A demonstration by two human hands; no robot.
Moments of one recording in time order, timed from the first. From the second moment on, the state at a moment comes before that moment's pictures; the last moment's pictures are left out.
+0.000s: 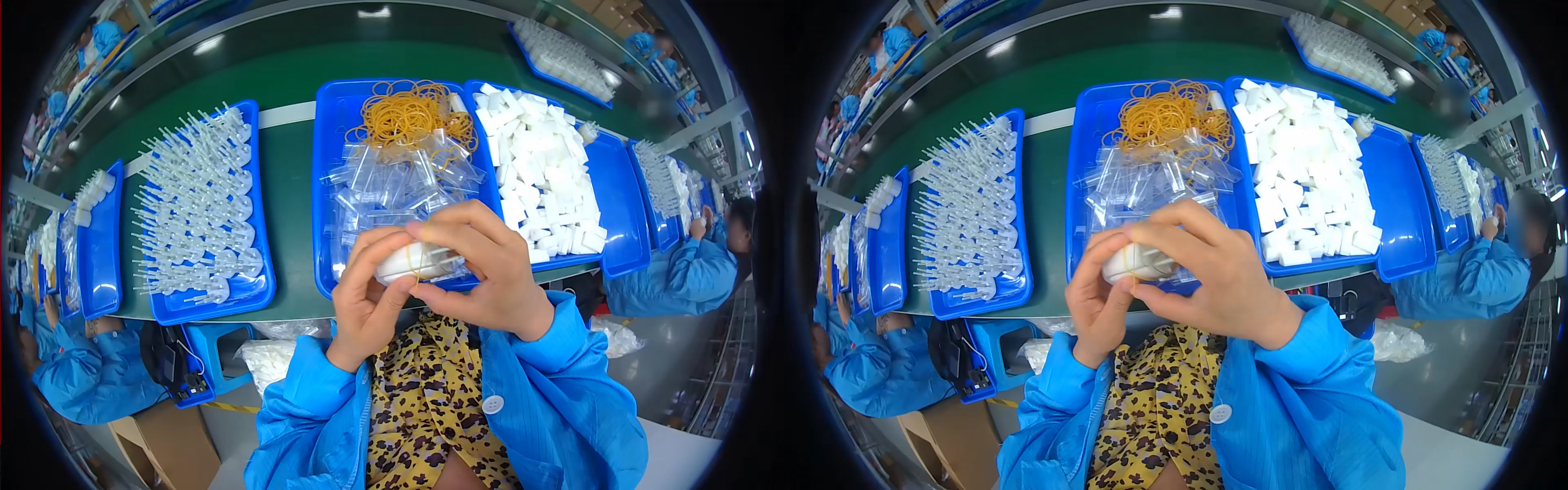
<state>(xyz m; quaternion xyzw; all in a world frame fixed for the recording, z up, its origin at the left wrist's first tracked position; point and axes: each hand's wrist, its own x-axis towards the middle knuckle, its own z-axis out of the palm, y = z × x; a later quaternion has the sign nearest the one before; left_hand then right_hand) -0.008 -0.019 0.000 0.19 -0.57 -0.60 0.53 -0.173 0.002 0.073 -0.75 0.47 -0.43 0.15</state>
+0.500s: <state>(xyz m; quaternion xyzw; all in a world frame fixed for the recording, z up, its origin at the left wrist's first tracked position) -0.047 -0.002 0.012 0.14 -0.42 -0.82 0.37 -0.215 0.032 0.068 -0.71 0.47 -0.48 0.20</state>
